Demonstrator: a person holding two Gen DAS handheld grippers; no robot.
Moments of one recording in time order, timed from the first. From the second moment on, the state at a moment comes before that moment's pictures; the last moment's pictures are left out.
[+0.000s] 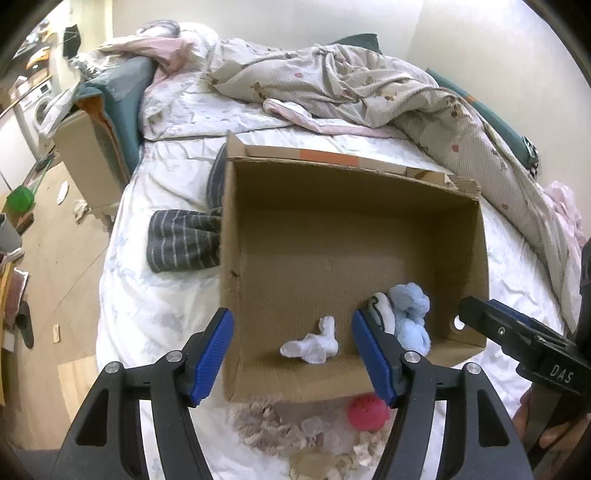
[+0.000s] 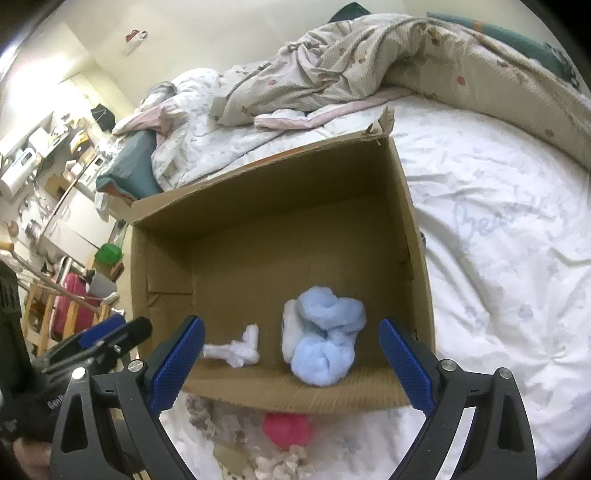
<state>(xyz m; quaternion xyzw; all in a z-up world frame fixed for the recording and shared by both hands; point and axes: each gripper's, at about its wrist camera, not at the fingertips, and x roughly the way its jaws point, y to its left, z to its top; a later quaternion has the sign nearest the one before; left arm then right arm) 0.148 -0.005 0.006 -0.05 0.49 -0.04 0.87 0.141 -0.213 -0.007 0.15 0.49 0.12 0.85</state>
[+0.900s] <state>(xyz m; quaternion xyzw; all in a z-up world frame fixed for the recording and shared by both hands) 0.053 0.033 -0.006 -0.05 0.51 0.01 0.86 0.054 -0.204 -0.020 0.17 0.53 0.13 0.82</state>
